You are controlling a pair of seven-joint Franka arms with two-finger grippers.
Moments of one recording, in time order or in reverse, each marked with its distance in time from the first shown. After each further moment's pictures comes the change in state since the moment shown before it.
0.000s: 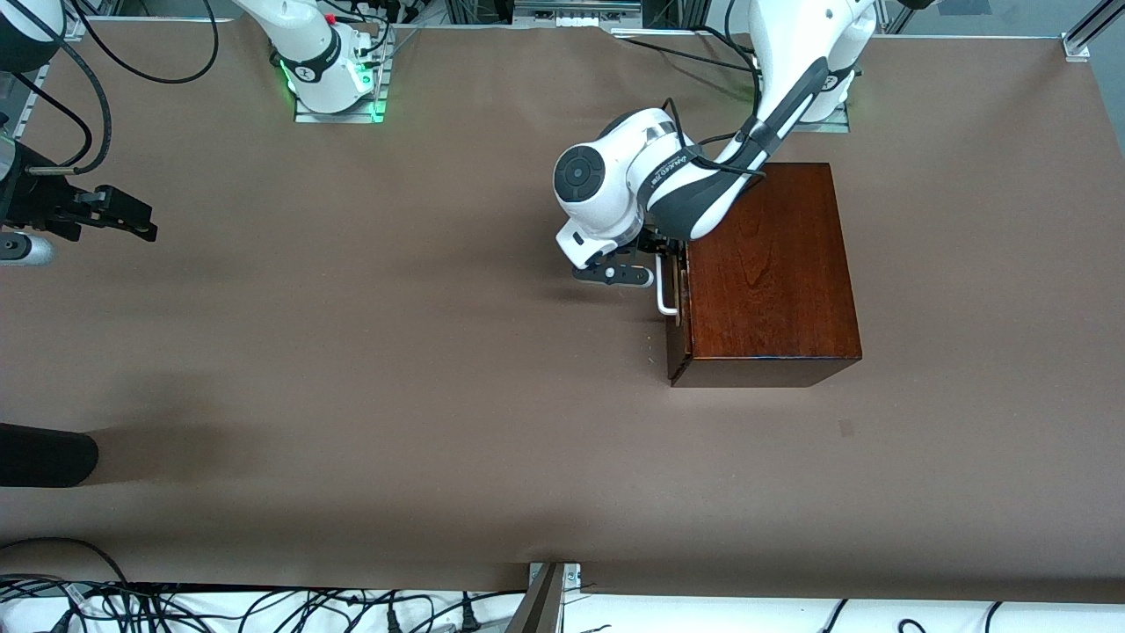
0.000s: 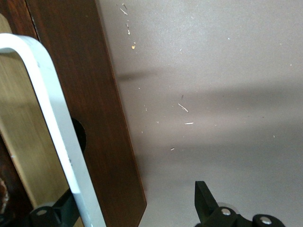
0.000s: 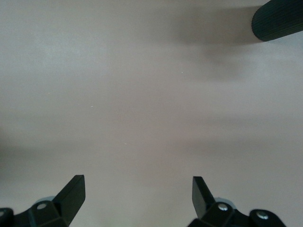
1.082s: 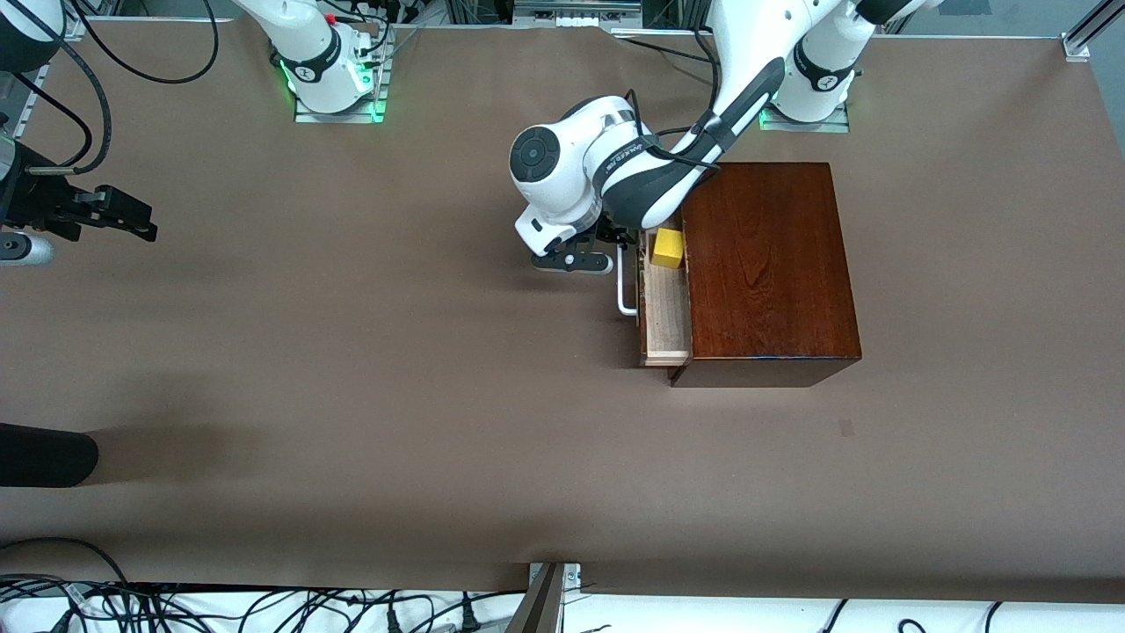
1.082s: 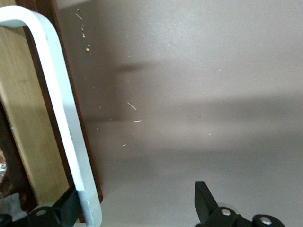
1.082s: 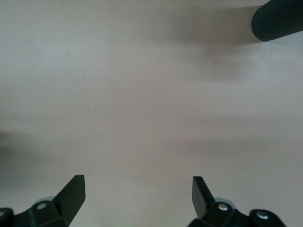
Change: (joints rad) left arm -0.128 0.089 0.024 0.161 -0.023 -0.015 -0.093; right arm 0.000 0.000 0.000 0.000 0.000 0.000 0.000
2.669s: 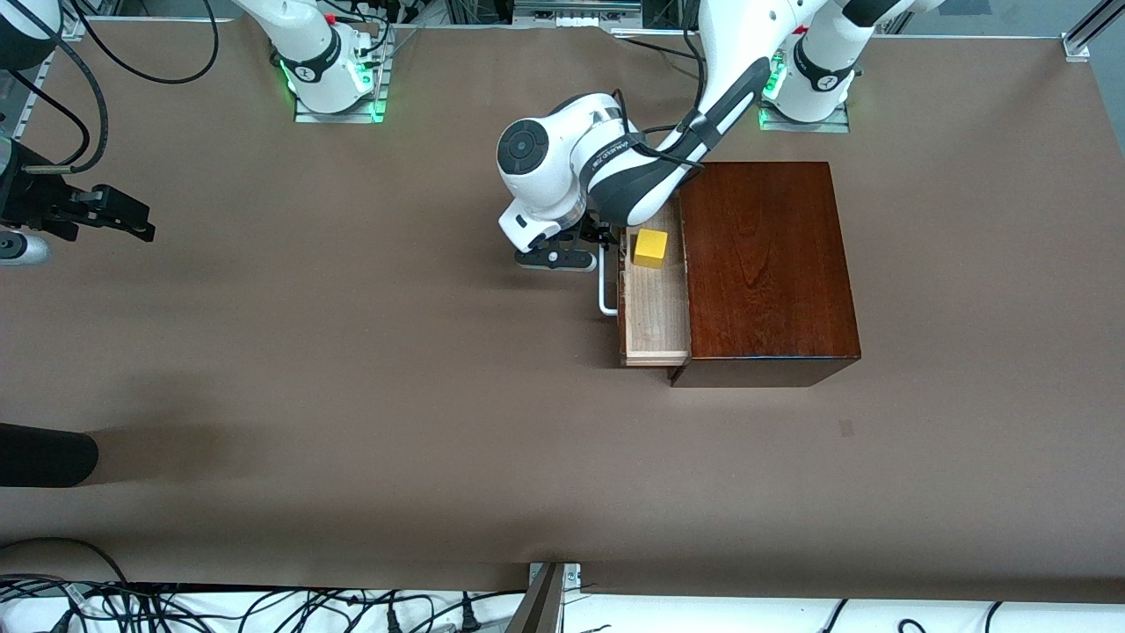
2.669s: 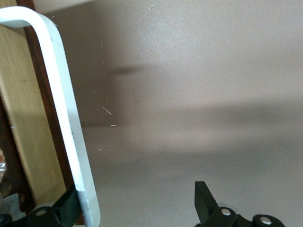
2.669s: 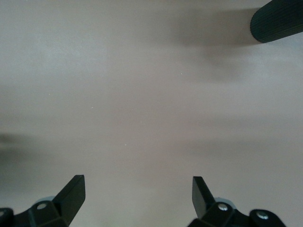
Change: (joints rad) left arm -0.044 0.015 0.028 0.027 -0.026 0.054 -0.006; right arm 0.000 0.000 -0.001 0.006 0.000 0.000 0.000
